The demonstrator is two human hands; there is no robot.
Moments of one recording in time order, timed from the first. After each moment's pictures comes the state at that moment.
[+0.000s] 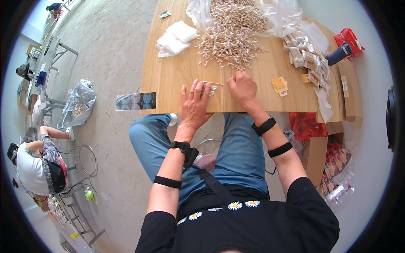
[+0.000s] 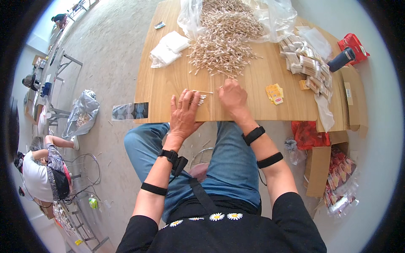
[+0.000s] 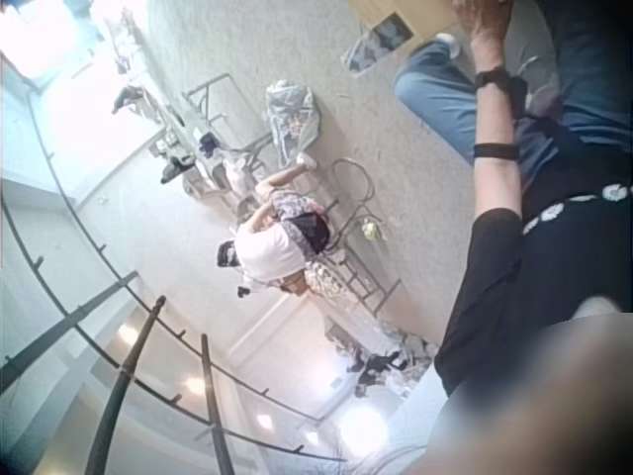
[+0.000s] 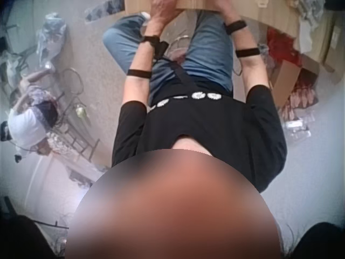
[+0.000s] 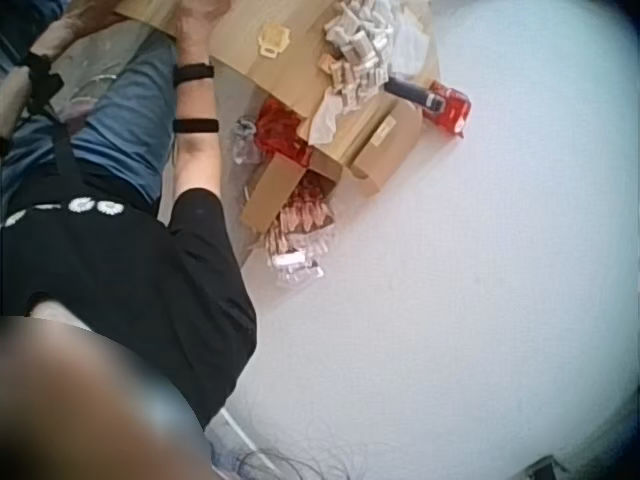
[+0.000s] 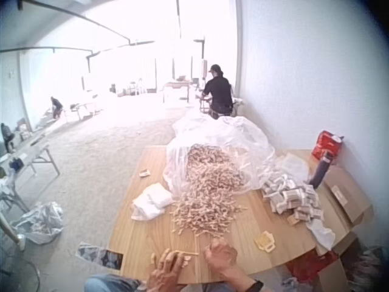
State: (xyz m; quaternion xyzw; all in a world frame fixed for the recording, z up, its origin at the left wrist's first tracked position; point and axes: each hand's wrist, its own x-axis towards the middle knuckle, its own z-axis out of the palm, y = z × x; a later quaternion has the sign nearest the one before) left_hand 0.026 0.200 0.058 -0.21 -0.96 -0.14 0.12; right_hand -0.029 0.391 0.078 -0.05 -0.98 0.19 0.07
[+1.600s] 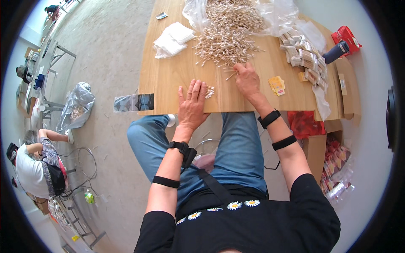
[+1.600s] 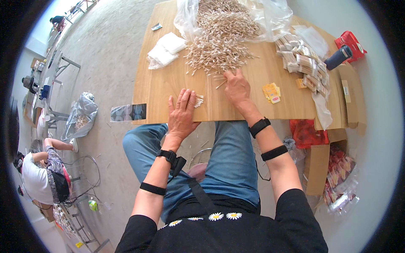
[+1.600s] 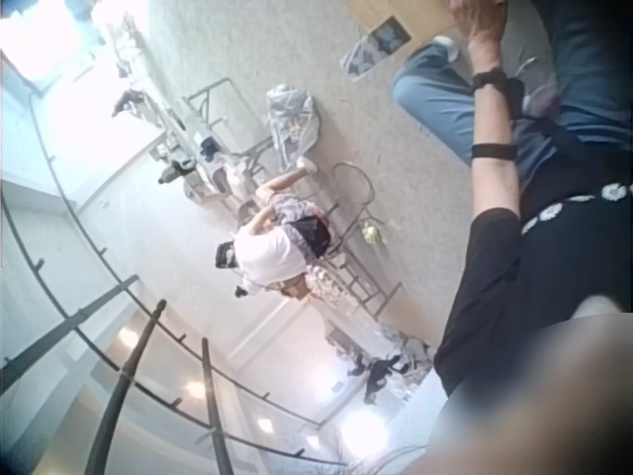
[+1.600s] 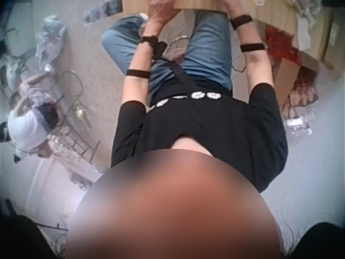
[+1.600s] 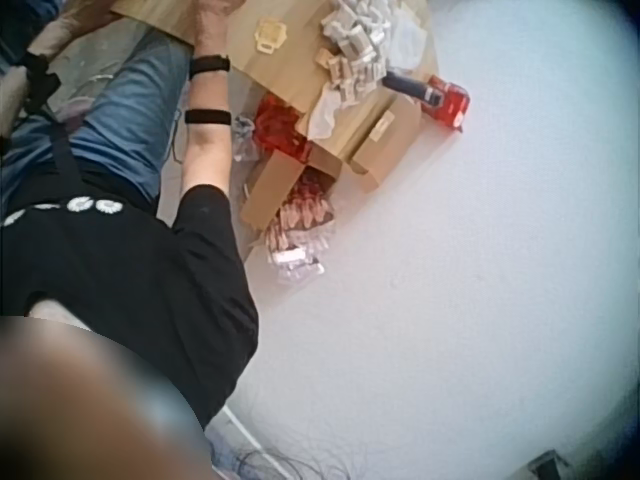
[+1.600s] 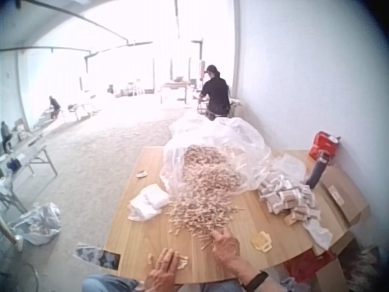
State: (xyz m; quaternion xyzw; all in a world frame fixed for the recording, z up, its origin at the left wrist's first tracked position) left_hand 0.027 0.199 0.054 -0.20 -0.96 -0.12 0.12; right_hand -0.050 0.421 0.070 0.02 -0.97 0.21 0.15
